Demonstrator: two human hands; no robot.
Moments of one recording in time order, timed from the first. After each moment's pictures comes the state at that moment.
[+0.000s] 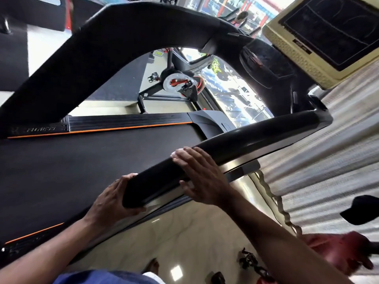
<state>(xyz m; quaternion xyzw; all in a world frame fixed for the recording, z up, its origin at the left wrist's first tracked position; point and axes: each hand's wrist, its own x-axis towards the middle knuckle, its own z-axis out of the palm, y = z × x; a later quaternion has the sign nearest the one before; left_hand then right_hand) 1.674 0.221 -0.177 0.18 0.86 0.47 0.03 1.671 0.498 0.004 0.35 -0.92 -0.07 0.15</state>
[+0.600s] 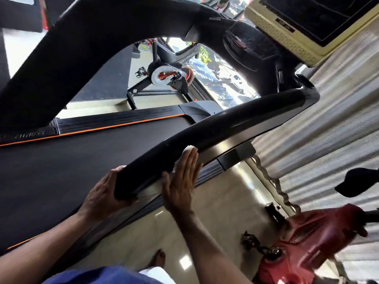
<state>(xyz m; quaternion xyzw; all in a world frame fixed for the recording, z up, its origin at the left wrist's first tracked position) 1.676 0.226 -0.177 0.19 0.87 0.46 -0.01 1.718 0.444 -0.102 -0.02 -0.95 0.17 0.27</state>
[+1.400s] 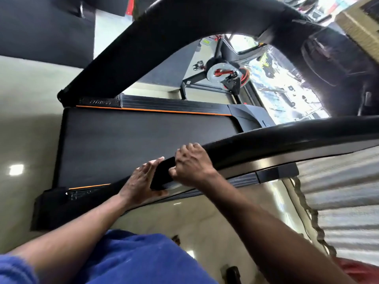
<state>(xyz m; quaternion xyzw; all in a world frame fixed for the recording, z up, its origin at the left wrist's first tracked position) 1.707 0.183 -0.242 0.15 0.91 0.39 0.01 1.664 0.340 -0.048 0.27 -0.93 -0.25 -0.09</state>
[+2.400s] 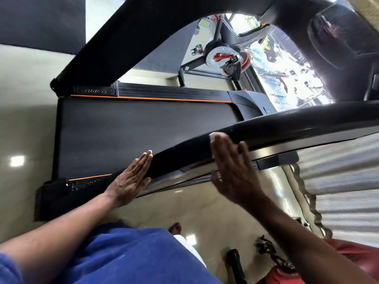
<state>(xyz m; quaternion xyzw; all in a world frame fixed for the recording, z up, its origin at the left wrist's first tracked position) 1.727 0.151 -0.272 0.24 0.91 0.33 -0.02 1.721 0.466 -0.049 0.31 -0.93 -0.13 0.15</state>
